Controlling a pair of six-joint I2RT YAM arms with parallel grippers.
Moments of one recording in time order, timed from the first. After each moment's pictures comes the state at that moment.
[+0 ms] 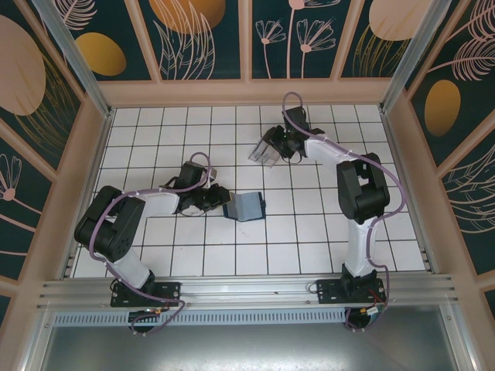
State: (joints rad) left arm -0.45 1.68 0.72 0.09 0.54 -0.81; right arm 0.39 2.03 1.50 -0.30 -0.20 0.94
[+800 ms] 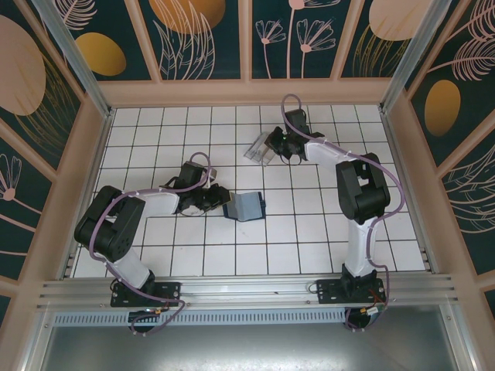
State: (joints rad) left arm -0.45 1.68 0.72 0.09 0.54 -0.81; right arm 0.39 2.02 1.44 -0.19 -0.26 0.92
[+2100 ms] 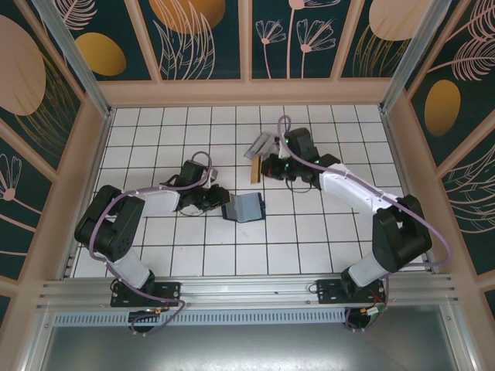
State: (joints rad) left arm -0.45 1.68 0.76 -0.01 0.54 -0.73; right arm 0.54 1.54 1.07 -0.33 -0.41 0.60
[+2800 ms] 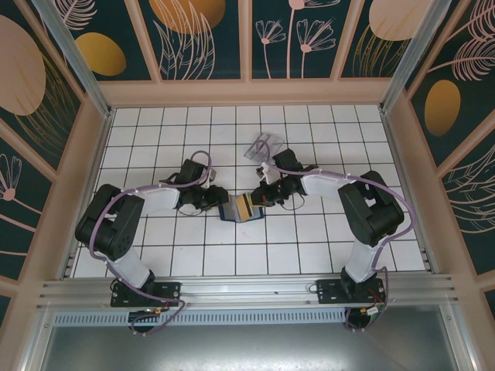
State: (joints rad) left arm -0.43 1.69 0.79 -0.10 0.48 -0.68; right arm 0.56 1.79 0.99 -0.26 -0.79 0.46
